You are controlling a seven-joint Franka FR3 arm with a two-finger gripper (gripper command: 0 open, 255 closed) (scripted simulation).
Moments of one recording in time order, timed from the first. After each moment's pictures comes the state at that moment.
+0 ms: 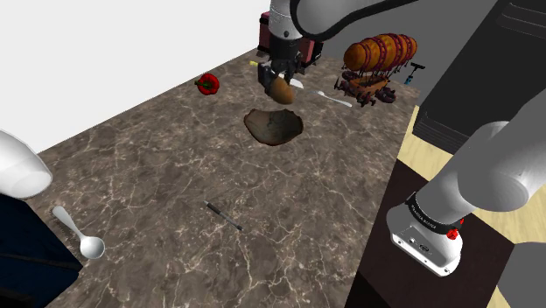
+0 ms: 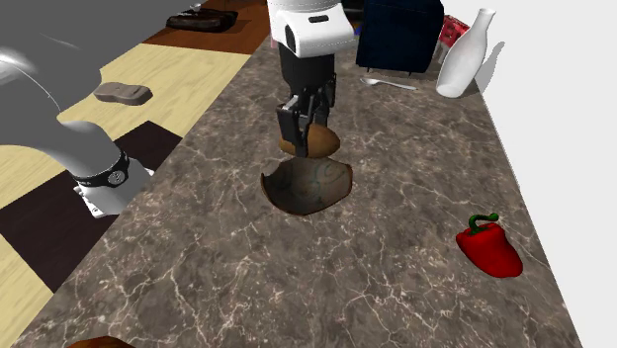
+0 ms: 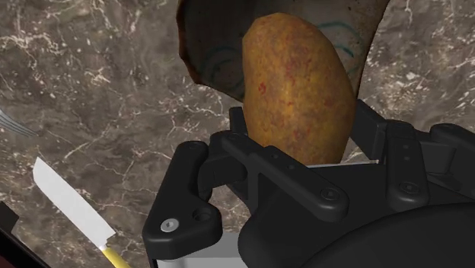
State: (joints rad) arm 0.20 -0.08 0.21 -2.12 -0.09 2.11 0.41
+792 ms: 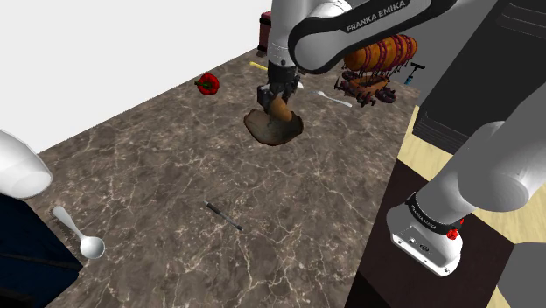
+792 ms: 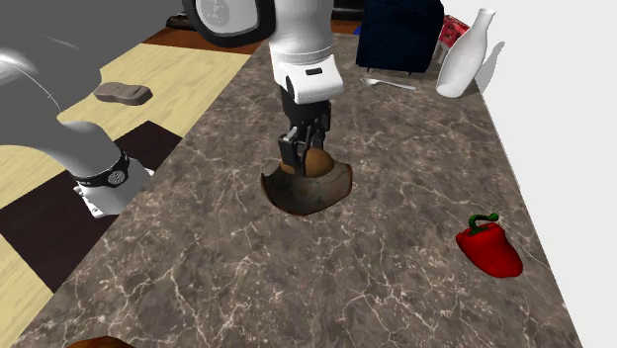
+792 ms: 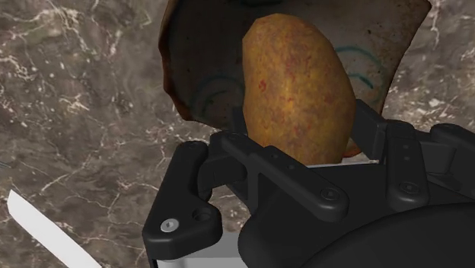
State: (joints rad) arm 0.20 -0.03 0.22 -2.23 -0.12 2.27 0.44
